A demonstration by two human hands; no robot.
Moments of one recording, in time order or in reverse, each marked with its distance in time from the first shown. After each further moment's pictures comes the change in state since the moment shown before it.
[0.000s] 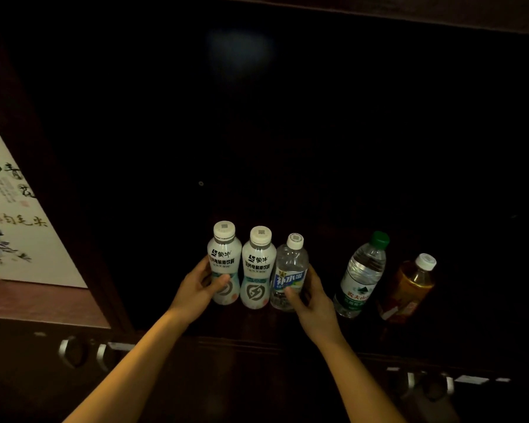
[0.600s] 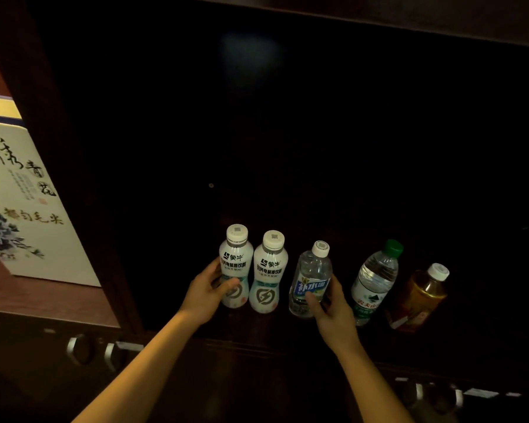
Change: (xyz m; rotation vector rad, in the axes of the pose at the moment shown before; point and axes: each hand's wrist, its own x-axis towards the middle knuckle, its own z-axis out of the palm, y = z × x) left_hand 0.006 -0.006 -0.003 -0.001 0.005 0.064; right_hand -0.002 0.001 -0.013 -0.042 0.072 0.045
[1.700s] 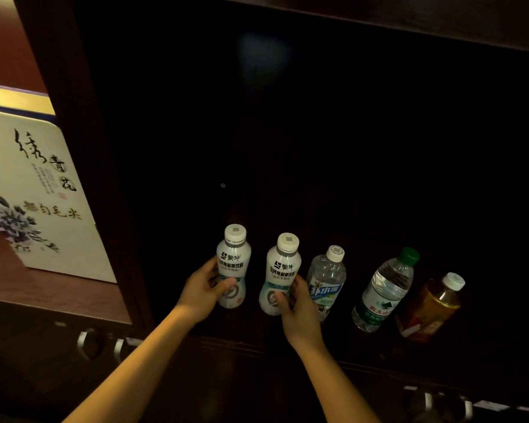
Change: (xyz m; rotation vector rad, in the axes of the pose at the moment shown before) left_hand -0.004 0.006 -0.030 0.030 0.020 0.013; right_hand -0.001 -0.033 0.084 -0.075 -0.008 -0.041
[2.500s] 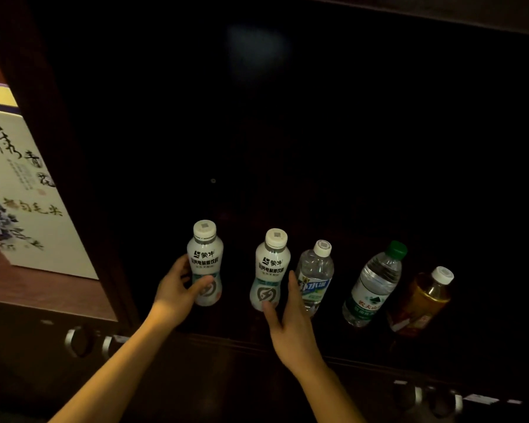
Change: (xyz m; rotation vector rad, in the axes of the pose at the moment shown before) left_hand -0.014 -0.004 -0.011 0.137 0.174 -0.037; right_hand -0.034 -0.009 -0.022 -0.108 -0.142 -0.070
